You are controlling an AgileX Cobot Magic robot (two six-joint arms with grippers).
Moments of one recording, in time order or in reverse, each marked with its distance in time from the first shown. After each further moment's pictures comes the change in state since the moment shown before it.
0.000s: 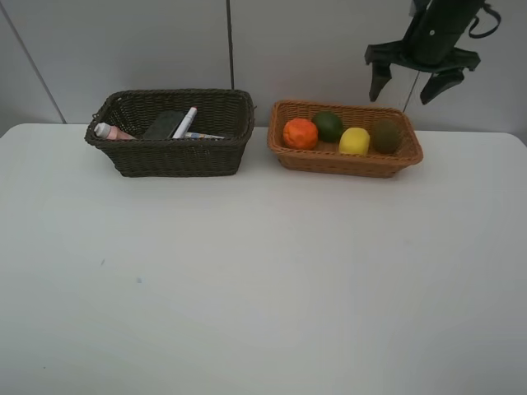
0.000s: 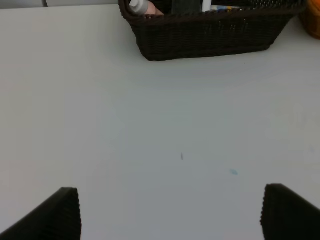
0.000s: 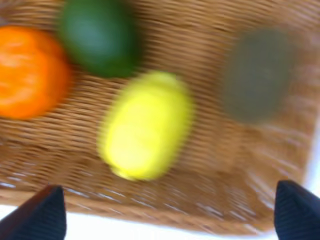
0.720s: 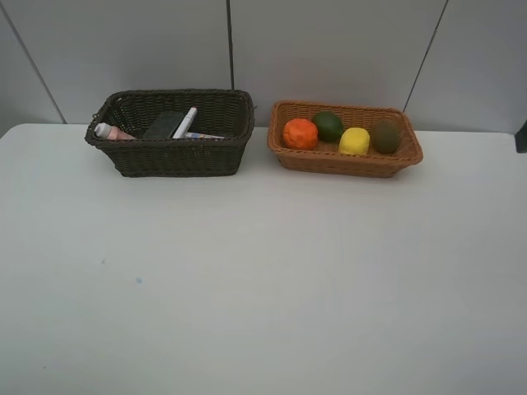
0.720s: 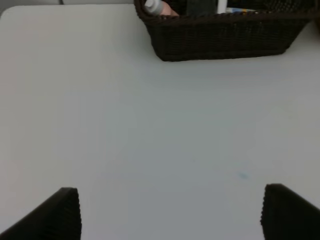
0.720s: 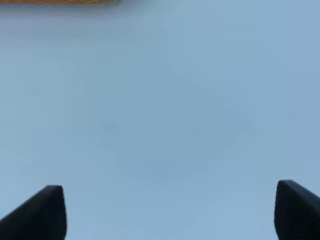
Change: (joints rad) left arm 0.075 0.000 0.000 0.000 0.000 0.000; right arm -0.051 -1.101 0.981 -0.114 -0.080 0.082
